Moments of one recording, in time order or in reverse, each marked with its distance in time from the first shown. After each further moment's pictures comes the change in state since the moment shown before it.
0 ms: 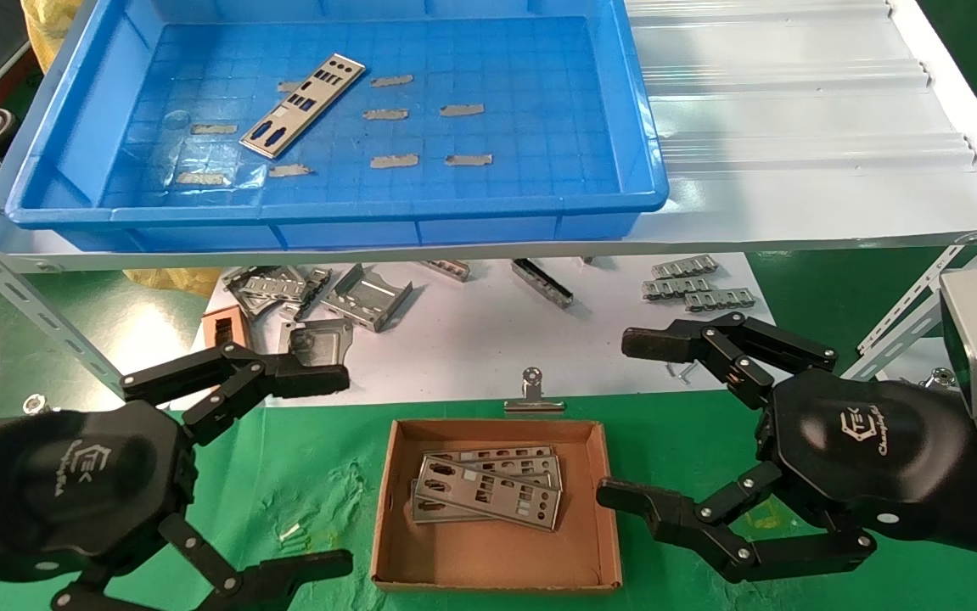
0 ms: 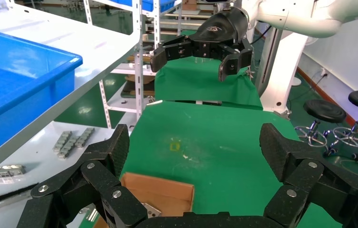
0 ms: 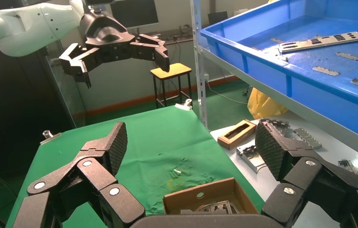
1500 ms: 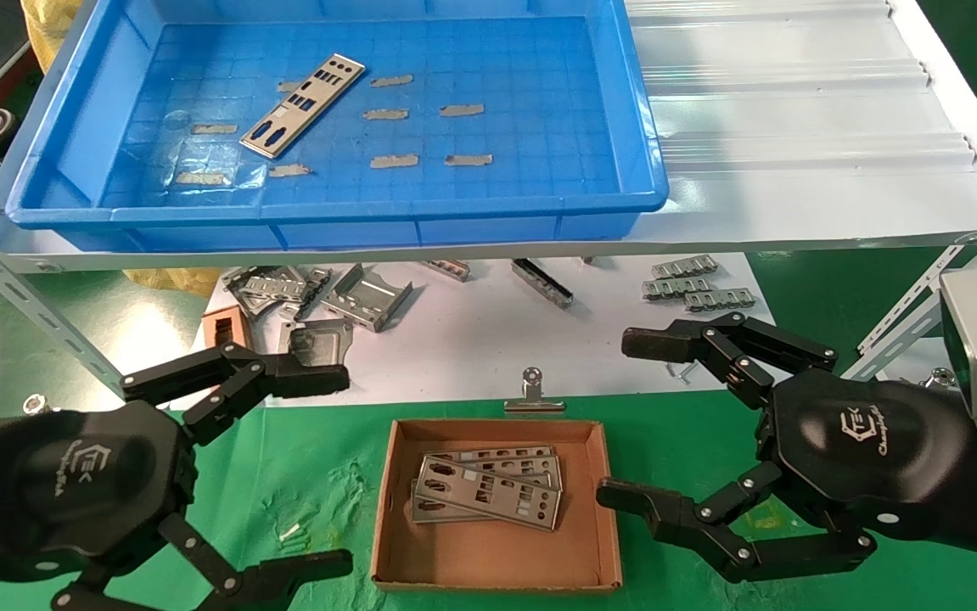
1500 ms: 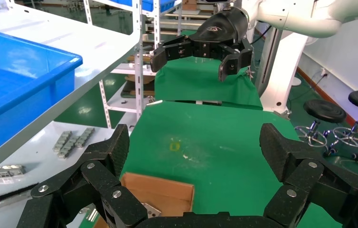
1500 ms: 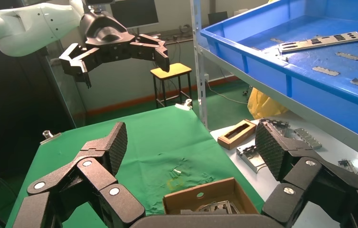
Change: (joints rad) left arm 0.000 0.000 0.000 0.000 0.000 0.000 0.000; right arm 0.000 0.000 0.000 0.000 0.000 0.000 0.000
